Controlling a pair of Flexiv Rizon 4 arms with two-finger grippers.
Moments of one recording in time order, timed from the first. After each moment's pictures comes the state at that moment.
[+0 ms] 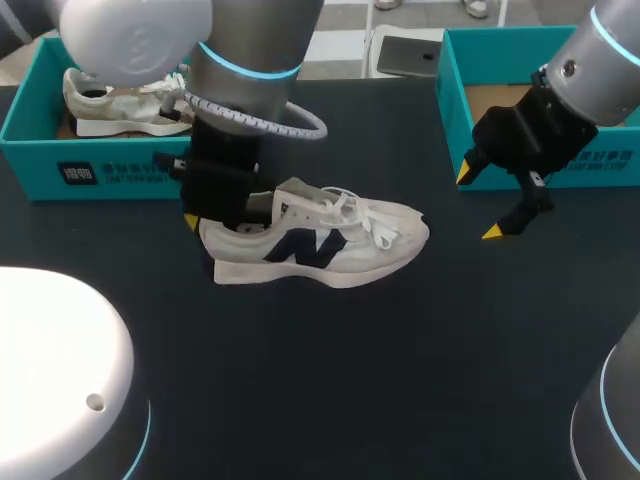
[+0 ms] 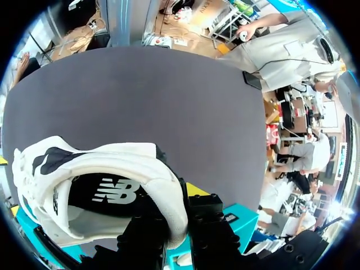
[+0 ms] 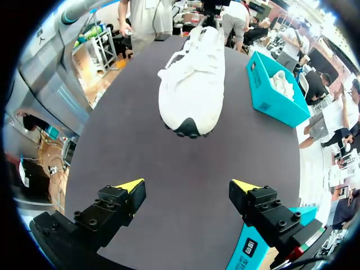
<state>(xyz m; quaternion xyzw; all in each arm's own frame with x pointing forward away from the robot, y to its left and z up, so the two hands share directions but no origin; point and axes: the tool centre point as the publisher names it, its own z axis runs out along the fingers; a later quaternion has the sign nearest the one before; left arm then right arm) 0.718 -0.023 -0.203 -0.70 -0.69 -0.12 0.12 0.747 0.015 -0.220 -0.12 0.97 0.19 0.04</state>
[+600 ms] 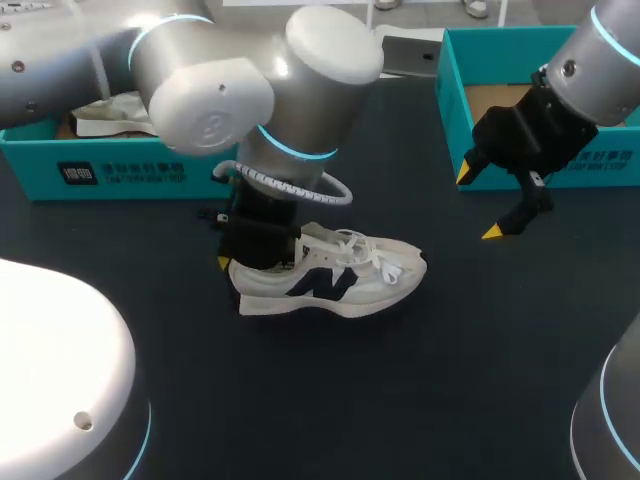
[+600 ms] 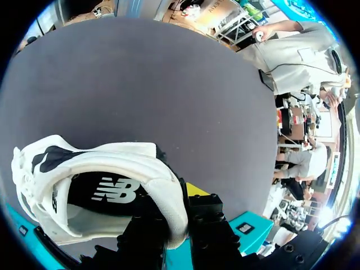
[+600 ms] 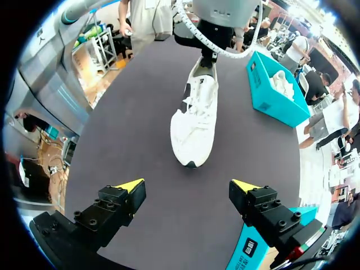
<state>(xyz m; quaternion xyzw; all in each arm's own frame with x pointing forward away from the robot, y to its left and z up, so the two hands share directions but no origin) 0.734 -0.043 -0.307 -0.68 -0.71 -0.15 0.14 0.747 0.015 -0.220 -0.12 0.97 0.19 0.04</state>
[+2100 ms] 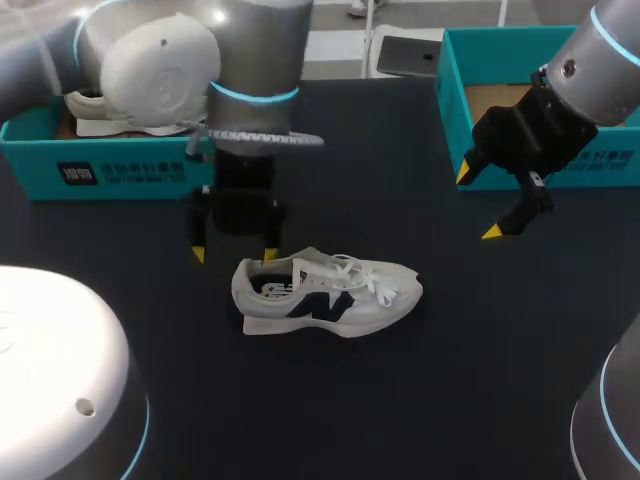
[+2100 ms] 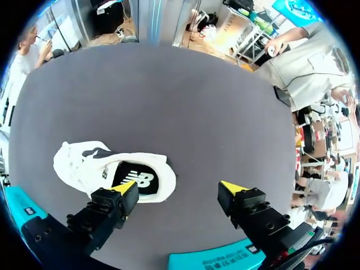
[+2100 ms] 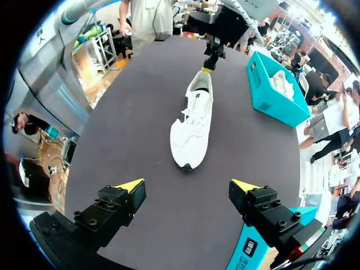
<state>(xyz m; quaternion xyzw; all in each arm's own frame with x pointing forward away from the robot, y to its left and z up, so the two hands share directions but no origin) 0.730 -0.048 -0.280 -0.65 -0.75 0.00 0.12 0.747 0.015 -0.220 -0.12 0.97 0.19 0.04</state>
